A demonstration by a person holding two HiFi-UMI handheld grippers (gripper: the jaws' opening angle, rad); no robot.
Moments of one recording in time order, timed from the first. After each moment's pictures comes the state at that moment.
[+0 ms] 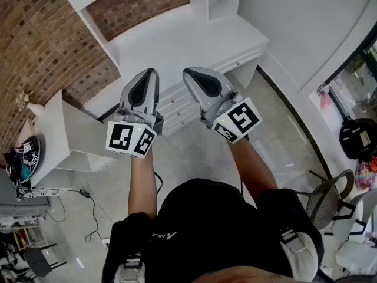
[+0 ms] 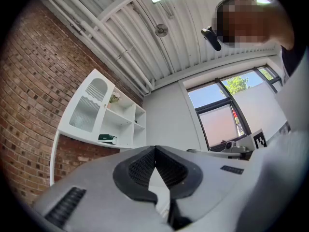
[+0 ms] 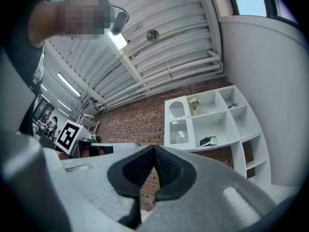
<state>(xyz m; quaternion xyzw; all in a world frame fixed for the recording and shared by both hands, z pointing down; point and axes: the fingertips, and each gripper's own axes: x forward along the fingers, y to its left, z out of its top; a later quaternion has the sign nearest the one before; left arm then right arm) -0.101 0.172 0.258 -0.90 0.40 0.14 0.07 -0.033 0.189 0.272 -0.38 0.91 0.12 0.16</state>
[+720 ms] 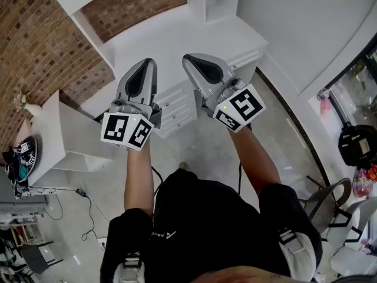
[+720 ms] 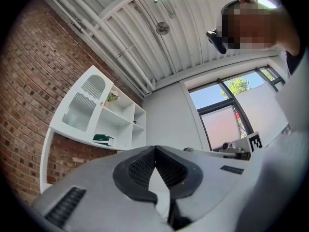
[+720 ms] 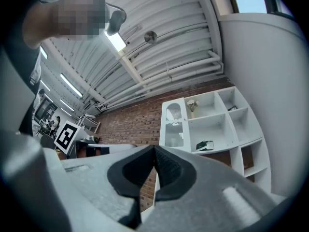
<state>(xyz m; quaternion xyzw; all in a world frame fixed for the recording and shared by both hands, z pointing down) -0.053 0.127 0.245 -0.90 0.40 0.16 0.07 0.019 0.138 0.254 -0.37 0.91 0.13 0.16</state>
